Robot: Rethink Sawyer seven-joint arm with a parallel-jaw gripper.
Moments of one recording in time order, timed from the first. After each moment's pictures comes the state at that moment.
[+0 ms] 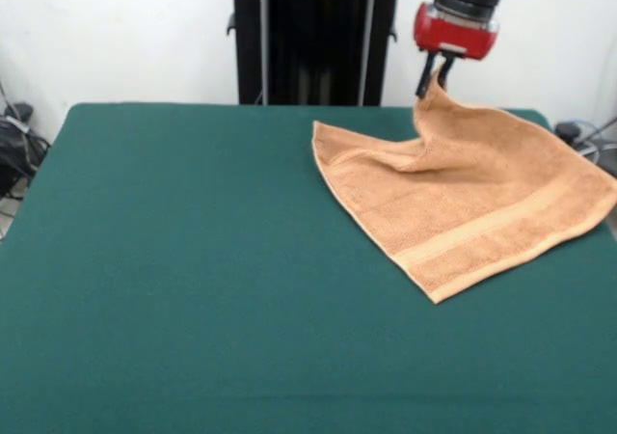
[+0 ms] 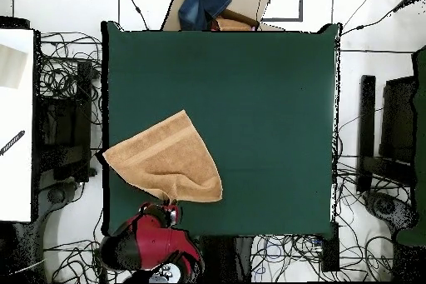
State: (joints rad) arm 0.32 -0.65 -0.25 2.22 0.11 -0.08 1.80
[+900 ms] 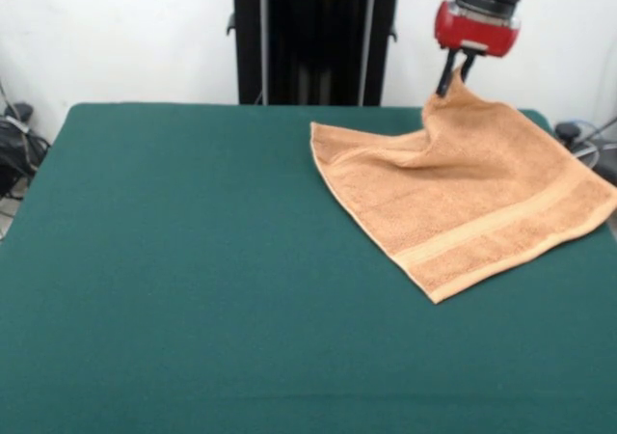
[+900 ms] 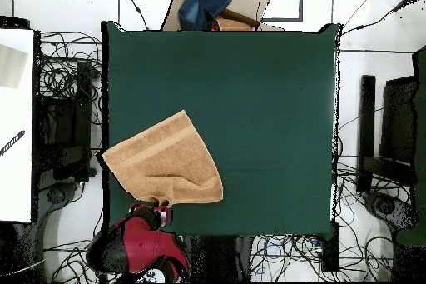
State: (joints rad) arm 0.39 -0.66 -0.25 2.22 0.17 -0.08 1.80
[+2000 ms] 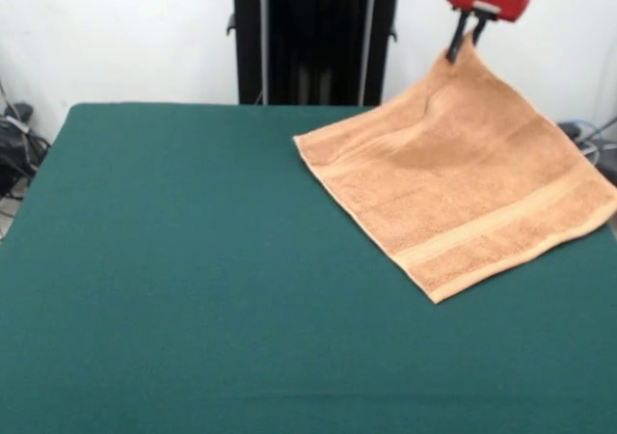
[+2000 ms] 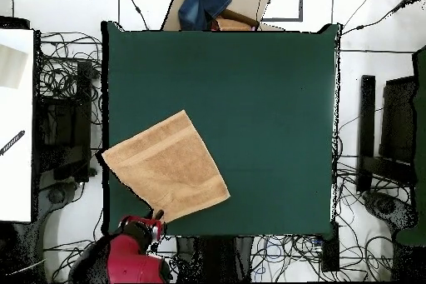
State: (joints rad) arm 0.56 -0.74 -0.37 2.29 0.29 -0.07 1.80
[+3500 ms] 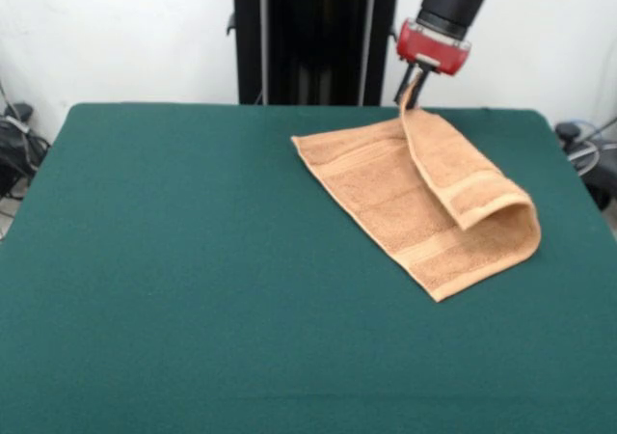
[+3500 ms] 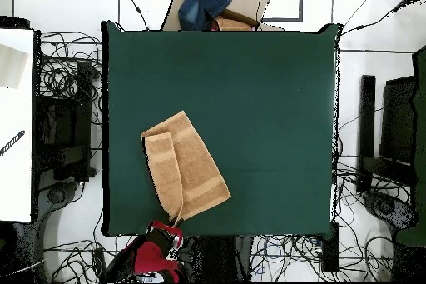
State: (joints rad) arm 0.45 -0.41 -0.24 2.37 0.31 -0.51 2.00
